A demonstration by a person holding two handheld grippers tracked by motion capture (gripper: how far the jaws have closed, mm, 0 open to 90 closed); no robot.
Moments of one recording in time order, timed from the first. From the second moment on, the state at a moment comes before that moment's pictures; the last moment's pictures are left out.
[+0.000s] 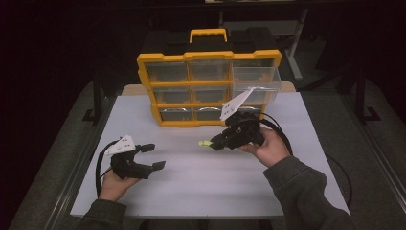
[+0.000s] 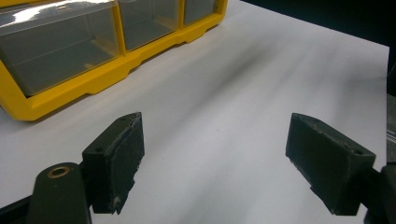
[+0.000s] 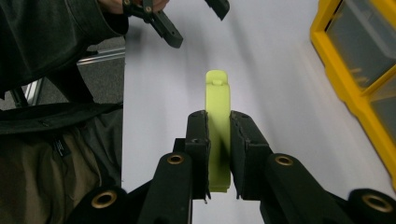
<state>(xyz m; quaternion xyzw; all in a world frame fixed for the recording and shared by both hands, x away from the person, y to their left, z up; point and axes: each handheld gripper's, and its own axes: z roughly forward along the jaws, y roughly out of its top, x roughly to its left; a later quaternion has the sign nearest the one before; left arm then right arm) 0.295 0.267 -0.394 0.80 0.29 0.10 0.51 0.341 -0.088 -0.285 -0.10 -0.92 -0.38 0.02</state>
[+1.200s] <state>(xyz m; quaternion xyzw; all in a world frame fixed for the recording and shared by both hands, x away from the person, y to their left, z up) 0.294 0.269 -0.394 0.80 0.29 0.10 0.51 0.348 -0.102 -0.200 -0.09 -0.92 -0.39 -0.01</state>
